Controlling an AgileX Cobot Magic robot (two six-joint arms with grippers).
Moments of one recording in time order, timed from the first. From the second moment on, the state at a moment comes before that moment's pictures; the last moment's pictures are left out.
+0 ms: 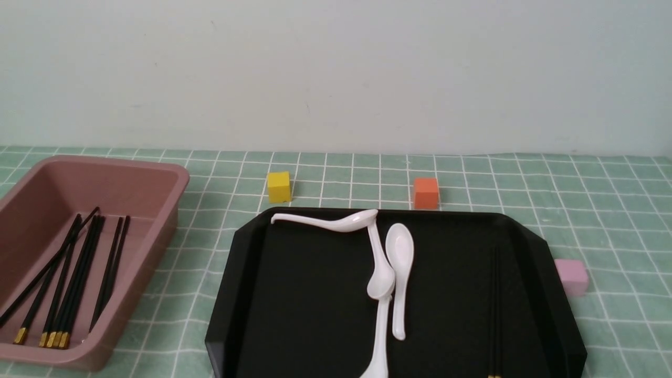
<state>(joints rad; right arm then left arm) 0.17 0.03 0.01 0.03 0.20 -0.01 -0.10 -0.01 0.03 0.02 0.39 -0.41</state>
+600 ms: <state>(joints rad) 0.04 -0.01 0.02 0.02 0.36 -0.01 -0.10 -0.01 0.03 0.02 0.39 -0.41</state>
